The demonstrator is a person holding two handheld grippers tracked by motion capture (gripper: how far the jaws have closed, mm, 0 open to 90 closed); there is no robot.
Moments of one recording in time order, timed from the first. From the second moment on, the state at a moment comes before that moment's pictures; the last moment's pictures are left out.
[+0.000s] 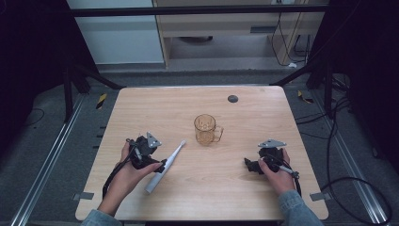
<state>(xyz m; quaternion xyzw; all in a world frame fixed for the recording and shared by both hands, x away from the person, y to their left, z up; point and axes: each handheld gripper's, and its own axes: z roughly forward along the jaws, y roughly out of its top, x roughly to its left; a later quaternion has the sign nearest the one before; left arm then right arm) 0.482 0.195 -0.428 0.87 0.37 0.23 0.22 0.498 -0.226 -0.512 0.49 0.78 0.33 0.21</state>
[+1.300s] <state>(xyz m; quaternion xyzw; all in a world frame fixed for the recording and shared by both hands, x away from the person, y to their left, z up) 0.500 0.172 -0.455 0.89 0.40 0.11 0.19 0.498 -0.226 -0.512 0.49 0.78 0.33 0.21</state>
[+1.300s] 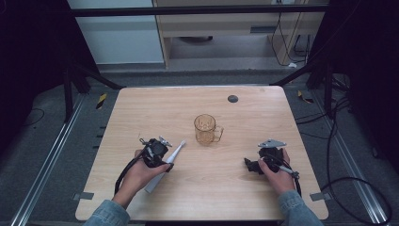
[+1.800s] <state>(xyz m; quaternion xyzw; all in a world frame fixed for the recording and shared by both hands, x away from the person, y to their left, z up) 0.506 0.170 -0.462 0.90 0.40 0.10 0.17 0.498 -0.226 -0.512 0.49 0.78 0.33 0.21</state>
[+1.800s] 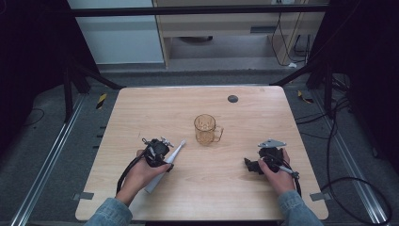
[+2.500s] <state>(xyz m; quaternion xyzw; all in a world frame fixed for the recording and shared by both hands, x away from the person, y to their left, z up) 0.509 0.171 -0.470 0.90 0.40 0.09 0.17 0.498 -0.226 -0.512 0.49 0.78 0.33 0.21</state>
